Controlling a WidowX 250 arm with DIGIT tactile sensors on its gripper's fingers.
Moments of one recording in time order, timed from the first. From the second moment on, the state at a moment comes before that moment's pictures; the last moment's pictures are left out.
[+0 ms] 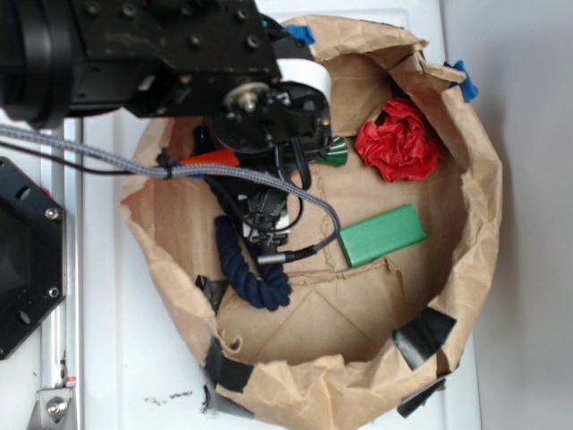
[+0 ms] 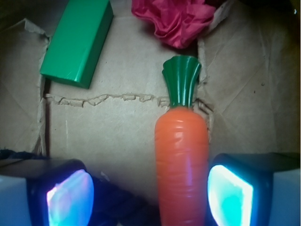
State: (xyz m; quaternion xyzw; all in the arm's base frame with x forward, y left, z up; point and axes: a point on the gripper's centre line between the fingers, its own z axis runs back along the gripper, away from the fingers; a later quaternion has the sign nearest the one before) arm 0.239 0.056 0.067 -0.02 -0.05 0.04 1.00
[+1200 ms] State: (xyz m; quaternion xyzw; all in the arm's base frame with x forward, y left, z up) arm 0.244 0.071 0.018 0.02 -0.01 0.07 1.00
